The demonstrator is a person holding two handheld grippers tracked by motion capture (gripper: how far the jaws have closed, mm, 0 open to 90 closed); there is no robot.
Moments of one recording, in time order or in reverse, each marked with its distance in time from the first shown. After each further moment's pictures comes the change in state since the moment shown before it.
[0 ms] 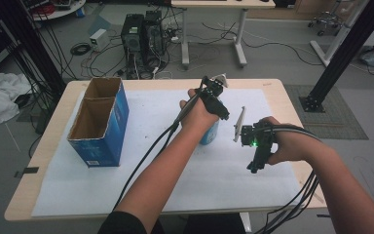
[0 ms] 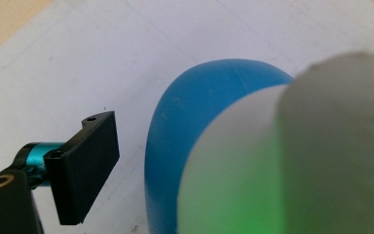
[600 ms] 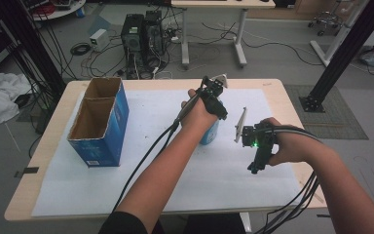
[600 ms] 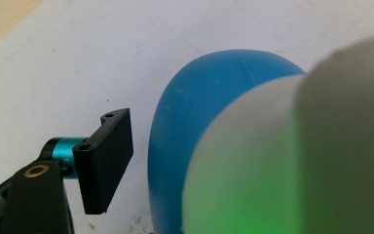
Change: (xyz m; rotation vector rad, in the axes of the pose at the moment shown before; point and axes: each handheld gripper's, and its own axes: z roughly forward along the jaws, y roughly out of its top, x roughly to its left) left arm 0.000 0.001 -0.001 0.024 0.018 0.001; right arm 0.001 -0.003 0.002 -0.003 -0.001 0.016
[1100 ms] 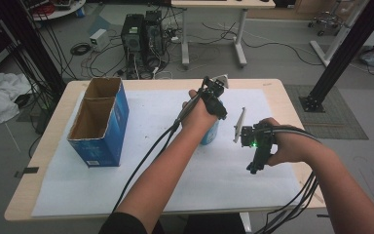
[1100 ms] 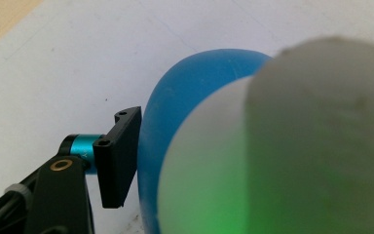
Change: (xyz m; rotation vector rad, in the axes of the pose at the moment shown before) left arm -0.004 0.000 -0.001 0.005 0.004 0.000; right arm 0.000 0.002 0.001 0.000 0.001 -0.002
